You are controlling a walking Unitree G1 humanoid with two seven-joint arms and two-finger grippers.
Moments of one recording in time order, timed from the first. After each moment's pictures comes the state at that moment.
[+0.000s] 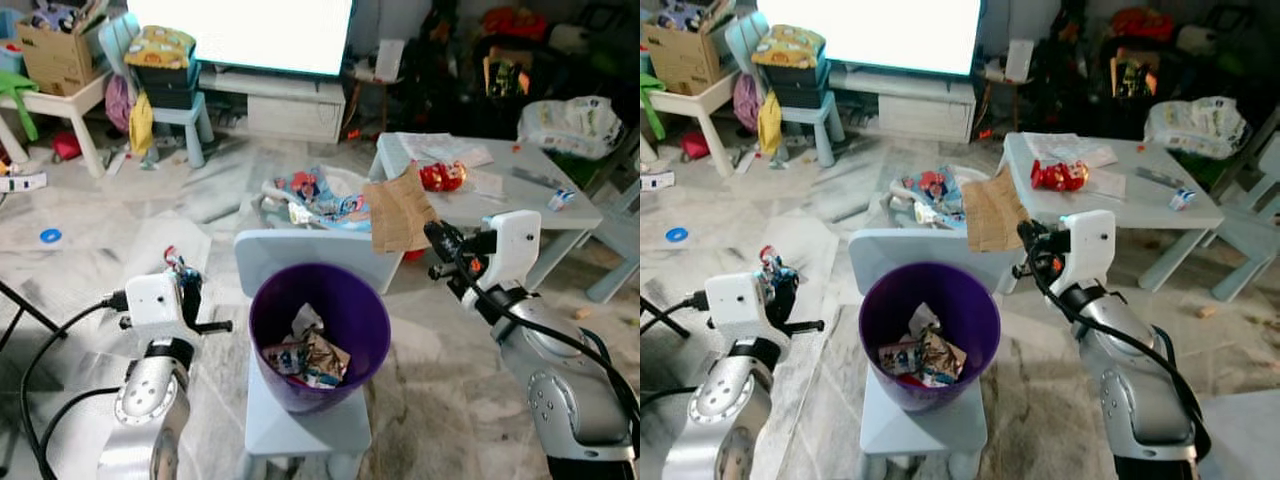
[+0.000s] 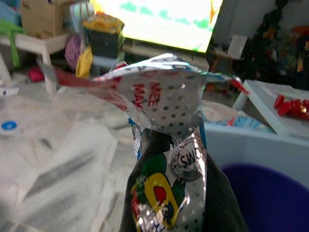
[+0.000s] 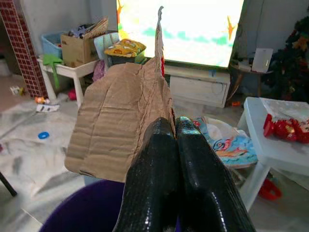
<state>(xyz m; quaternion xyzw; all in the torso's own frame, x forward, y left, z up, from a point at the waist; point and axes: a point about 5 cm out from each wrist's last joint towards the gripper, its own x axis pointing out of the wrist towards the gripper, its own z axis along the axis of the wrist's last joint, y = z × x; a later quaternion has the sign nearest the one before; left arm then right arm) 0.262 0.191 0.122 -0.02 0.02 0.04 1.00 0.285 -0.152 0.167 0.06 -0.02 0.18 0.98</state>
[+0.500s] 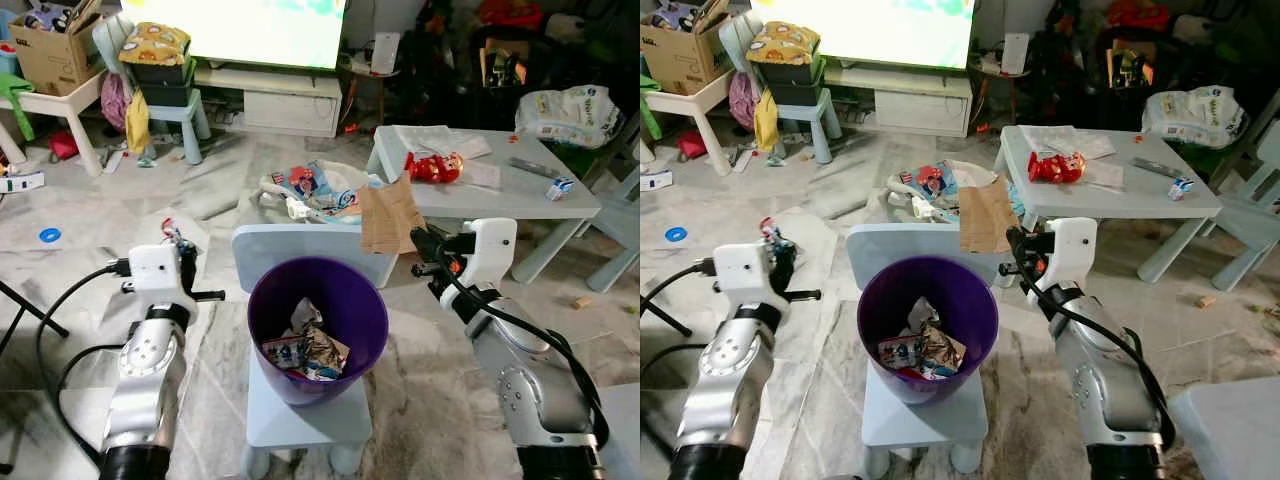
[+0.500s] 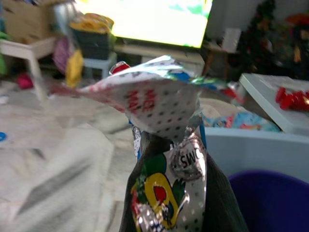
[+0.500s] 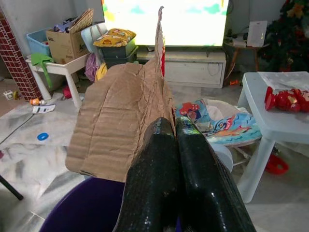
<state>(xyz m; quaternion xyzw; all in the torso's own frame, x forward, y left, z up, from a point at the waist) 0.307 0.194 0.107 -0.01 0.02 0.01 1.00 0.291 -0.148 0.154 0.09 0.00 0.16 0.98</state>
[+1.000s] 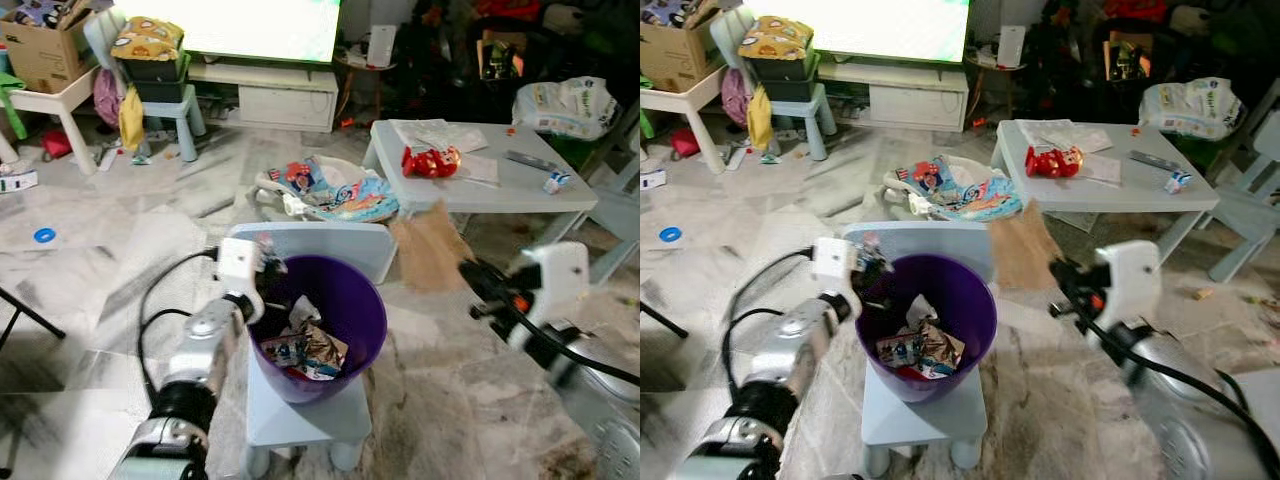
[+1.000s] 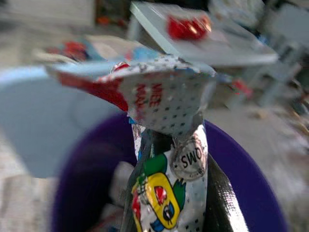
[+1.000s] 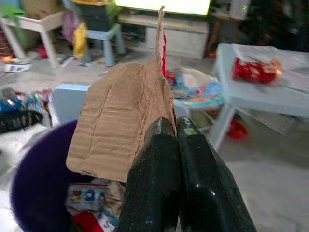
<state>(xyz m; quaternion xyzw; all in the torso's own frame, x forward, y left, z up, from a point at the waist) 0.338 0.122 0.068 -0.04 0.15 -0.20 0.97 0.235 -0.199 0.167 0.03 0.07 0.16 0.99</state>
